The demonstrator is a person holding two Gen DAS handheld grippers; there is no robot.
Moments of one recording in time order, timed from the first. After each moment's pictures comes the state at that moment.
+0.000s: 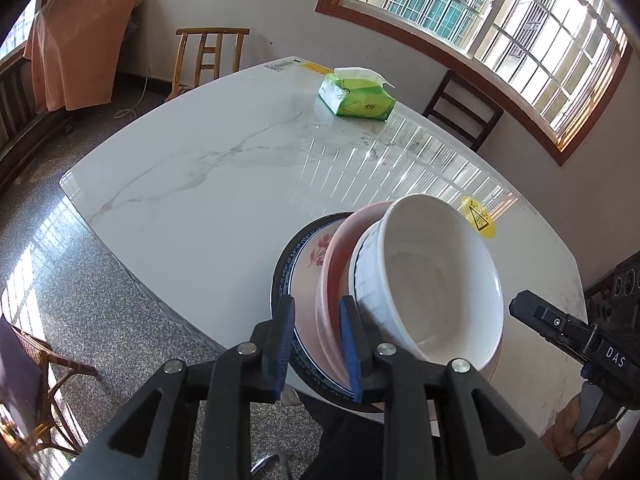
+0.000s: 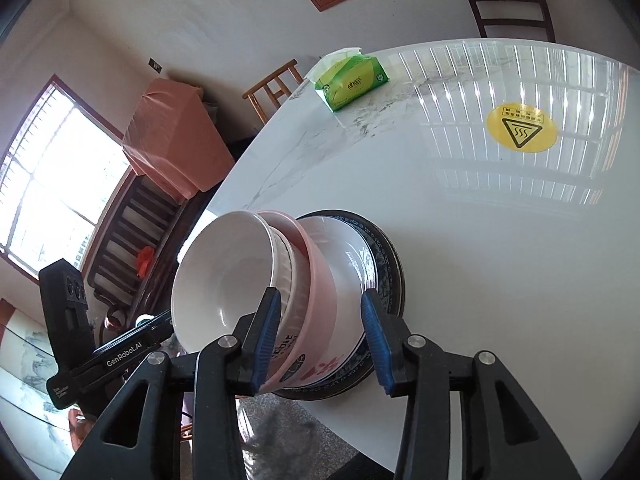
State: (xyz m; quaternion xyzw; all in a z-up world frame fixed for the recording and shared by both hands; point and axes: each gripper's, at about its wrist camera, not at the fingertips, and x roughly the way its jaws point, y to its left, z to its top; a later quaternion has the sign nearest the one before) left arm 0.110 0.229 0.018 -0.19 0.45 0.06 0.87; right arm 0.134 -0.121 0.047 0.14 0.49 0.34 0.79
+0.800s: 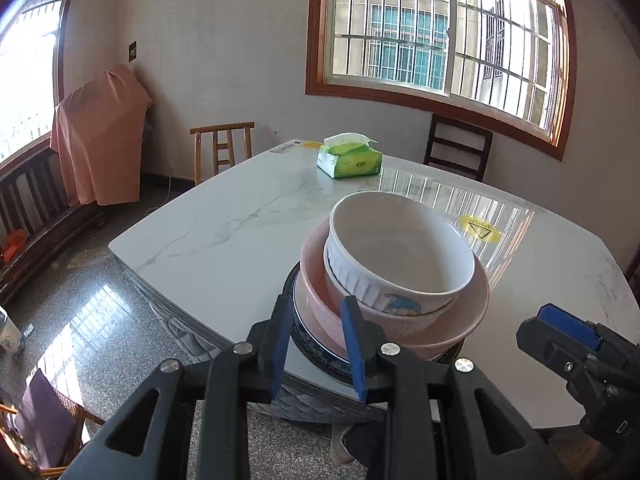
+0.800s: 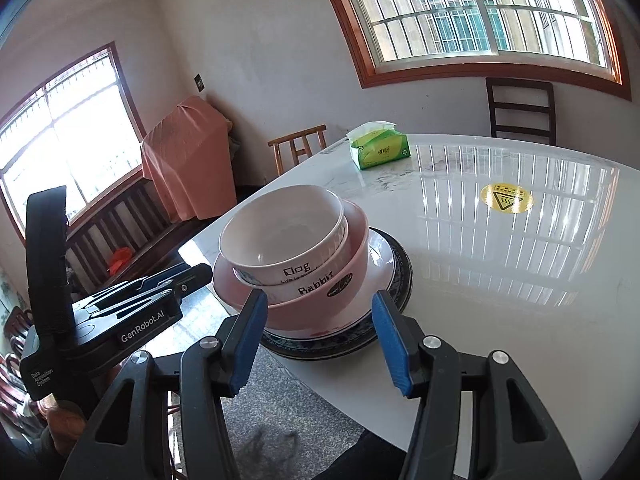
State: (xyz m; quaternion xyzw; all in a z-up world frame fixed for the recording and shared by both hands) left arm 0.040 0.165 0.019 -0.05 0.30 0.11 0.94; right arm 0.027 -0.120 0.050 0.05 0.33 0.33 0.88
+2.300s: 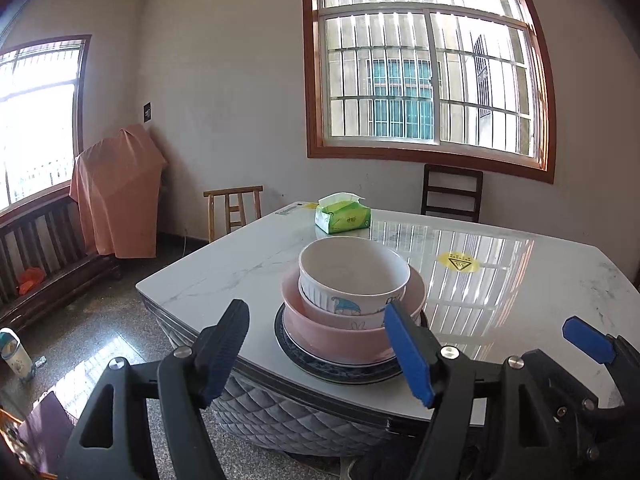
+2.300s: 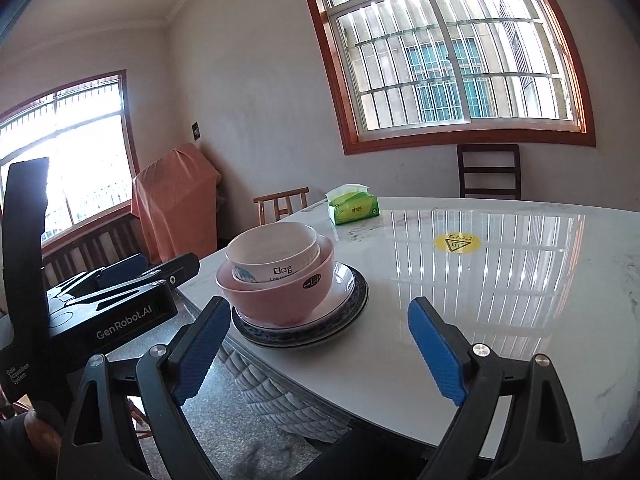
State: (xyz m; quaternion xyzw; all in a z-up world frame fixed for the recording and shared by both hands) left arm -0.032 0.098 0.040 -0.01 0.20 0.14 0.97; right arm -0.041 -0.166 0.052 0.05 0.21 0.30 0.93
